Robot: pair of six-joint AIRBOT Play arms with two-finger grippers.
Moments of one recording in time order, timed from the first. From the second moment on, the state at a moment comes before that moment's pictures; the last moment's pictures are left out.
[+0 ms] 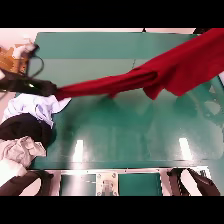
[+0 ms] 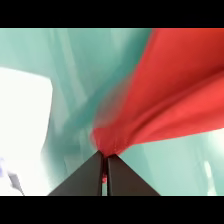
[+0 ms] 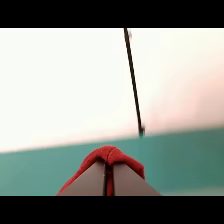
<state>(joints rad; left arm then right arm) -0.03 -0.98 1.17 1.19 -1.17 -1.30 -0.47 -0.76 1.56 -0.91 0.90 1.33</state>
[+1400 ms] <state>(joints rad) -0.03 -1.44 0.99 1.02 -0.88 -1.15 -0.42 -1.56 1.26 -0.83 0.92 1.33</state>
